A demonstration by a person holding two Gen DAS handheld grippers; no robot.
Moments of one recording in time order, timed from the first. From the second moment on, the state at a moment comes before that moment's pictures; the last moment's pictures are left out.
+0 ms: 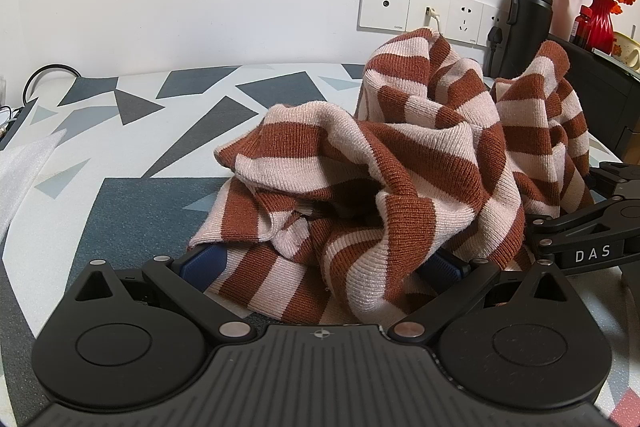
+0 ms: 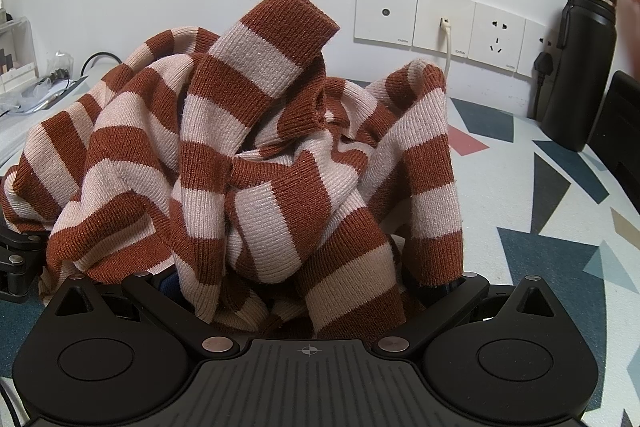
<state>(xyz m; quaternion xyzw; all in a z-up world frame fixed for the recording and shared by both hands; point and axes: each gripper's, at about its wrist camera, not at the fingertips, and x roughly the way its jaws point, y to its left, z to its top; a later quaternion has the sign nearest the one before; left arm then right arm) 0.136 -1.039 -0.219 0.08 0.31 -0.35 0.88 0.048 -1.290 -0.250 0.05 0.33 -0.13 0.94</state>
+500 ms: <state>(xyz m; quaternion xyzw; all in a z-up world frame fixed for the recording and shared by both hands) 0.135 -1.040 -0.218 0.08 0.31 -0.35 0.88 0.048 -1.291 -0.250 0.05 0.33 -0.13 0.94</state>
